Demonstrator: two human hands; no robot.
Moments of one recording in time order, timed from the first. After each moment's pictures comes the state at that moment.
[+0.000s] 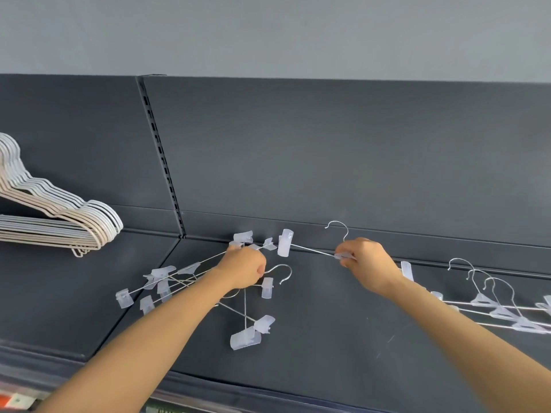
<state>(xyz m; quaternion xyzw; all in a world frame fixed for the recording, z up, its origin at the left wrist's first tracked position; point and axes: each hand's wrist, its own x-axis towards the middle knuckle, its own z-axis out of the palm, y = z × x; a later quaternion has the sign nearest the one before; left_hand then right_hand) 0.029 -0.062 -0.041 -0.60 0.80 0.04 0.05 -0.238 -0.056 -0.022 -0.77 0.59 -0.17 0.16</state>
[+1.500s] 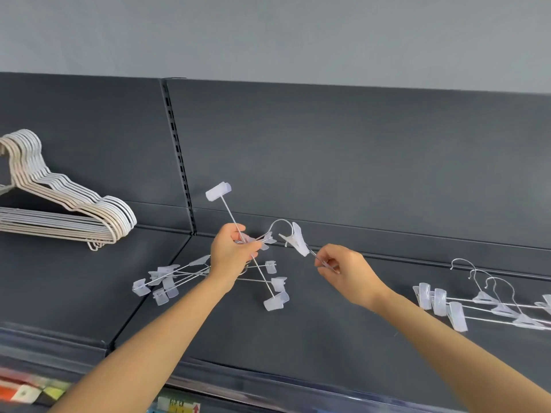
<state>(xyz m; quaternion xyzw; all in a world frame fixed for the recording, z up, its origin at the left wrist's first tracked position) 0.045 -0.021 -0.024 -0.62 0.43 0.35 -0.56 -0.189 -0.012 -0.019 -0.80 0.50 -0.27 0.22</state>
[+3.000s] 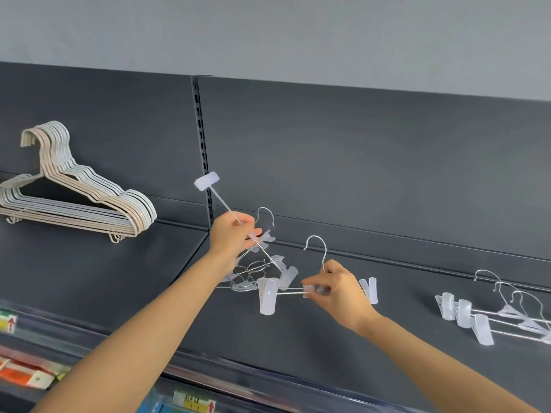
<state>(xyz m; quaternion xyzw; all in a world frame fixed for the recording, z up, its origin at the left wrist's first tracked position) 0.092 -0.034 -0.004 -0.60 0.36 0.40 -0.59 -0.135 0.001 -0.053 -0.81 0.48 -0.27 0.21</state>
